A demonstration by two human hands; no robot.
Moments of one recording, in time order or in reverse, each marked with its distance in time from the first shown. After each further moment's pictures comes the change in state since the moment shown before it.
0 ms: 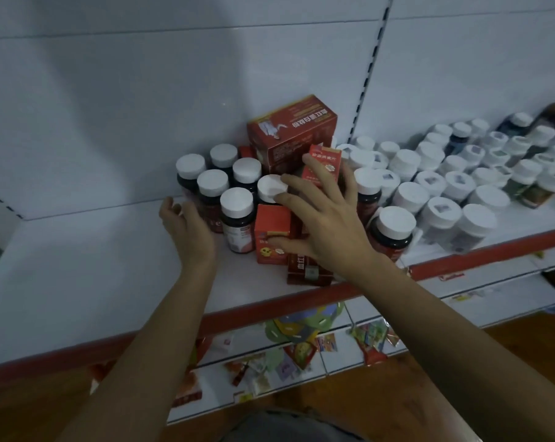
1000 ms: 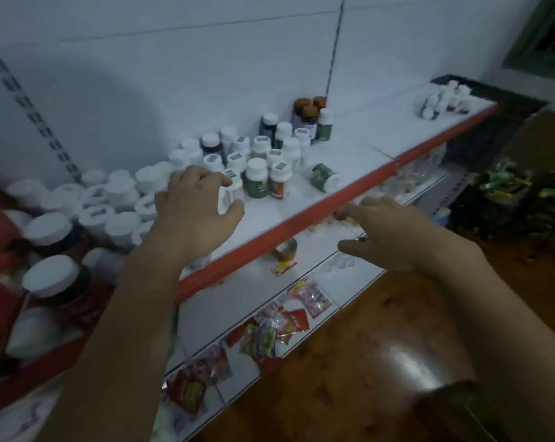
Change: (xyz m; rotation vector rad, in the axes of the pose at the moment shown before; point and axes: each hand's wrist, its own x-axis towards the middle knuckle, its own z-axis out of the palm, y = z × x) left_hand -0.311 0.123 0.316 0.927 -0.818 0.828; right_hand -0.264 0.309 -0.285 -0.153 -0.855 0.726
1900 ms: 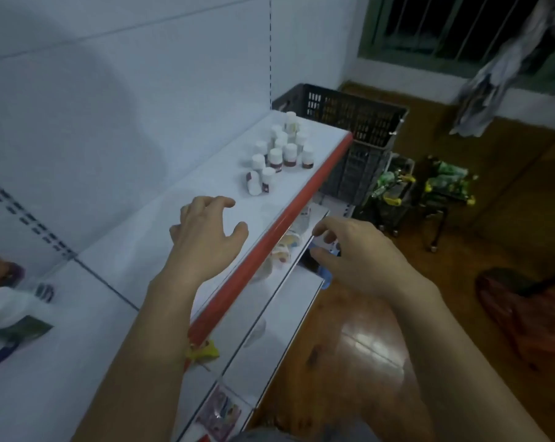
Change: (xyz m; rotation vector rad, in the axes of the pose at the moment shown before) left_hand 0.425 0.413 0.307 -0.175 -0.297 0.200; right_hand 0.197 0.519 0.015 0.443 0.196 0.399
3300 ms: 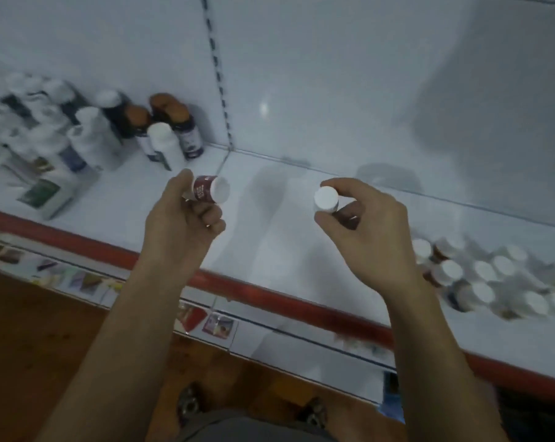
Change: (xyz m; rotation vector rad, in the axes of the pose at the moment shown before) left_hand 0.006 0.025 0.034 -1.498 1.425 -0.701; right_hand 0.274 -0.041 0.014 0.637 -0.452 -0.922
